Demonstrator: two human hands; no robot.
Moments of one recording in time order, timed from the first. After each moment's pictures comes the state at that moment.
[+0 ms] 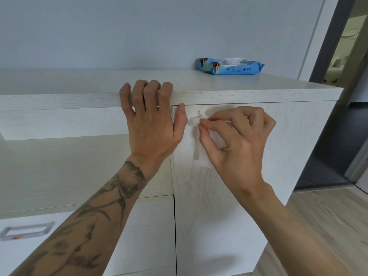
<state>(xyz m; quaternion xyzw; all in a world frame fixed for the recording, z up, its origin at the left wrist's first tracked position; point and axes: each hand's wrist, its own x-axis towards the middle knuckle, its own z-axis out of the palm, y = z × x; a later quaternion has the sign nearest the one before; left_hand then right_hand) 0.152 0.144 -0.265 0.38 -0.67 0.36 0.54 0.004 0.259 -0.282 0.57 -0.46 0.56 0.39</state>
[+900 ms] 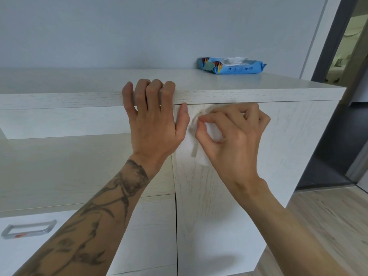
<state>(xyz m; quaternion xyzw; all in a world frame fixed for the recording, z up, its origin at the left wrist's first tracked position) 0.152 0.141 -0.266 0.37 -0.66 0.36 0.54 0.017 0.256 -0.273 0.57 -0.50 0.54 0.37</state>
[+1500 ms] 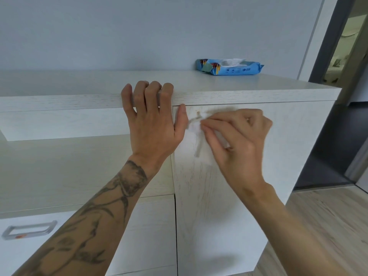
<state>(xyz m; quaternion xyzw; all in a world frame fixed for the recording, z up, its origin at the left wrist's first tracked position) 0.152 0.142 -0.265 0.37 -0.66 0.36 0.54 -0.003 0.262 -0.285 0.60 -0.45 0.56 0.36</state>
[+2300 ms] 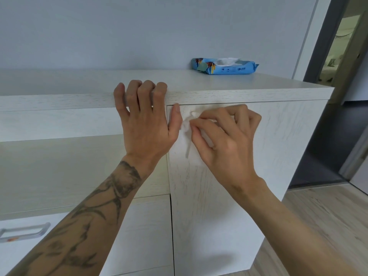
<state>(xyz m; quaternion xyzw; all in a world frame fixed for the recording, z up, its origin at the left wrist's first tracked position) 0.152 0.143 -0.266 0.37 -0.66 0.37 0.55 0.006 0.259 -0.276 0.59 -0.45 0.50 0.44</state>
